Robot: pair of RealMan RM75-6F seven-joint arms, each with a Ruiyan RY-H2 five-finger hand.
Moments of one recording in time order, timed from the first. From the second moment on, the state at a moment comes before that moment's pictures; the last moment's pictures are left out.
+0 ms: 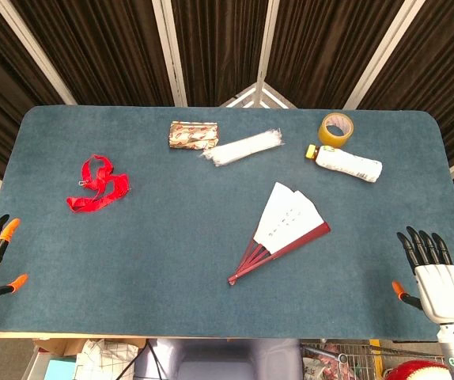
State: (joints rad) left arm -0.10 -1.12 -0.03 -1.60 1.49 1.47 0.14; right arm 0.09 -1.12 0.03 -1.61 -1.55 1.46 -0.14
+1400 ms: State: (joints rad) left arm -0.10 -1.11 -0.03 -1.62 1.48 1.46 0.13; right arm 0.26 -1.59 0.04 -1.36 -1.74 1.37 -0.21
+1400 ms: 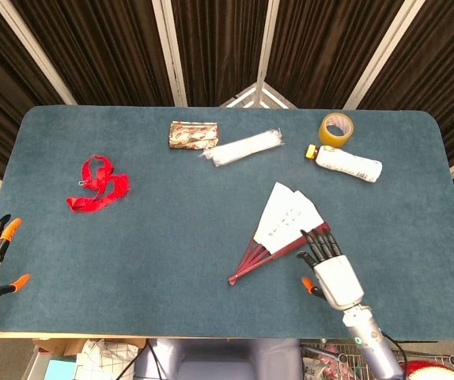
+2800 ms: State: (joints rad) left arm -0.11 -1.11 -0.05 -1.62 1.43 1.43 0.11; right arm 0.37 -1.92 0.07 -1.06 -1.64 1.29 -0.15
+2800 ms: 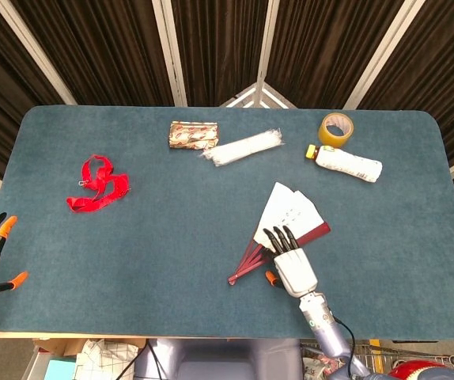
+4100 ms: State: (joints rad) left arm -0.14 -1.09 -0.09 -1.68 1.40 1.42 0.15; right arm 0.51 -1.57 0.41 -1.80 -1.26 1.19 -0.48
